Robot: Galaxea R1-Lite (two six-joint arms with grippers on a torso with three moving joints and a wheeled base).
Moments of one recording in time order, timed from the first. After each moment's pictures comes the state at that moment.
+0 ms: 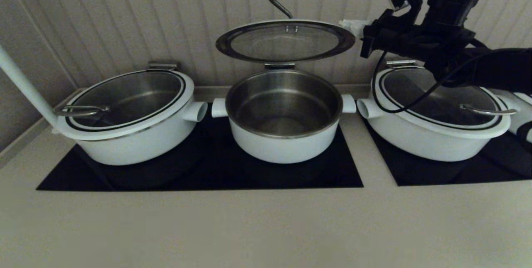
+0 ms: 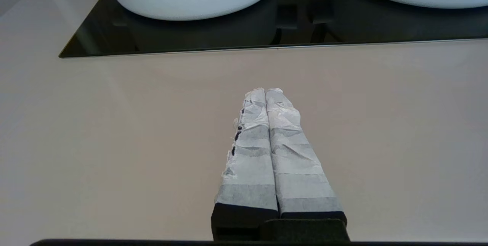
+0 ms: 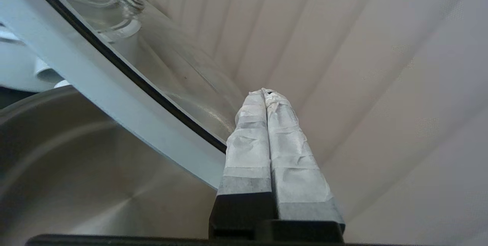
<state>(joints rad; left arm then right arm) -0.01 0.00 0.00 0.00 -0.01 0.02 0.17 2.17 -1.96 -0.46 0.72 -0.31</state>
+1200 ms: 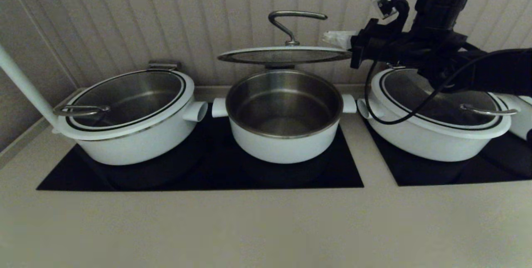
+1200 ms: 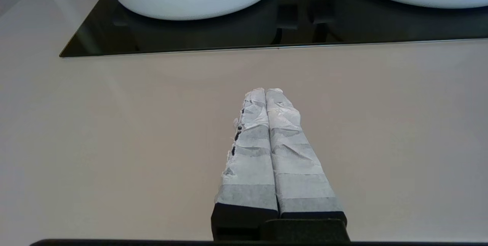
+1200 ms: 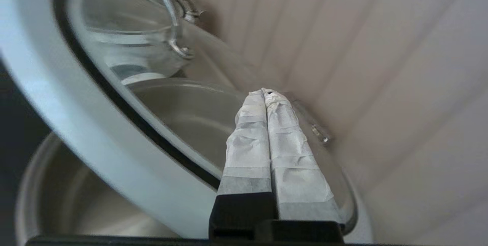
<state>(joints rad) -0.01 0.00 0.00 0.00 -0.01 0.02 0.22 2.10 -1.83 -0.44 0.75 -0.31</state>
